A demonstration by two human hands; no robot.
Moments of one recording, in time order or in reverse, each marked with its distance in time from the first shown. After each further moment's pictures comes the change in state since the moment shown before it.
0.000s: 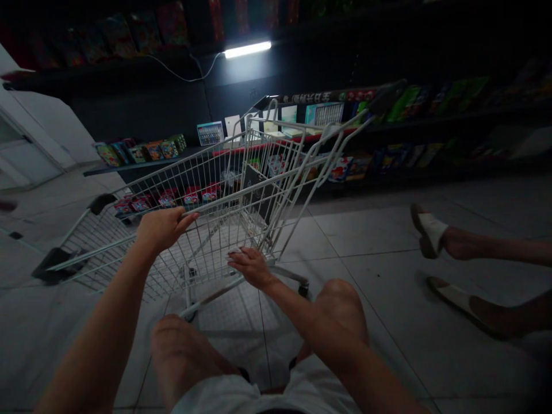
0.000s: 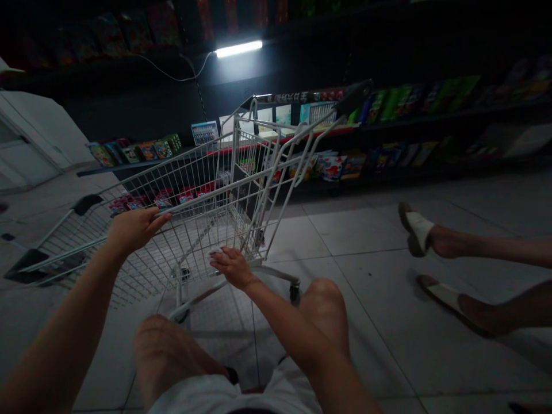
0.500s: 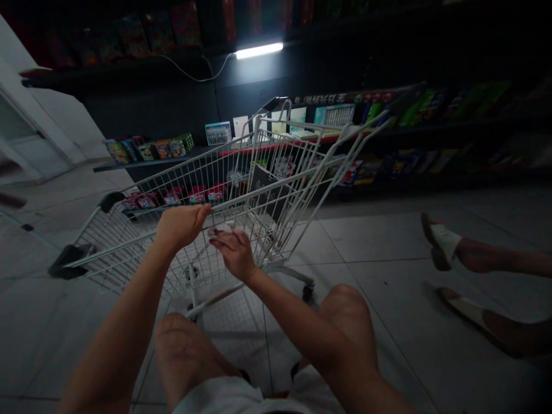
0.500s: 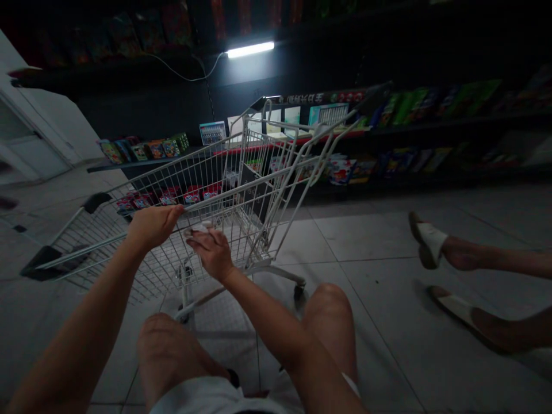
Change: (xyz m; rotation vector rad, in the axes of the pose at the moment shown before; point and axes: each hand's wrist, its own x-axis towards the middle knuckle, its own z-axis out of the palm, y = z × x) left_hand 0.003 0.016 0.002 -0.061 0.045 0.025; right_hand 0.101 -0.031 -0.006 0.084 0.149 0.193
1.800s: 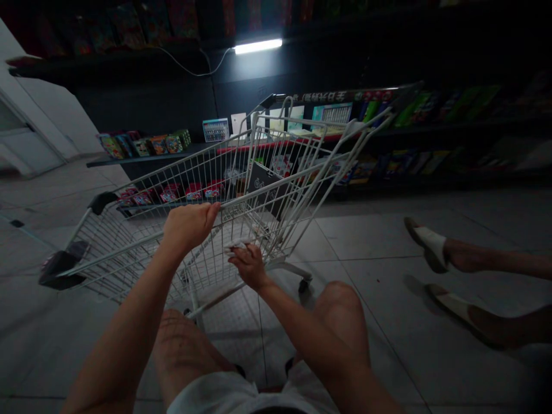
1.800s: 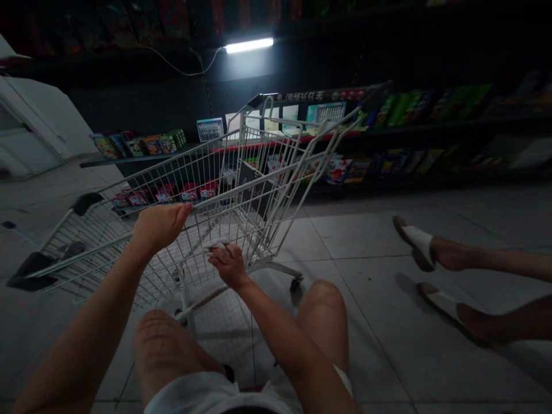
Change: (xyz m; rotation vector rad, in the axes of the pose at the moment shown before) left_hand -0.010 0.030 -0.013 -0.022 0.002 0.006; right_hand -0.085 0.030 0.008 -0.028 -0.044 -0.051
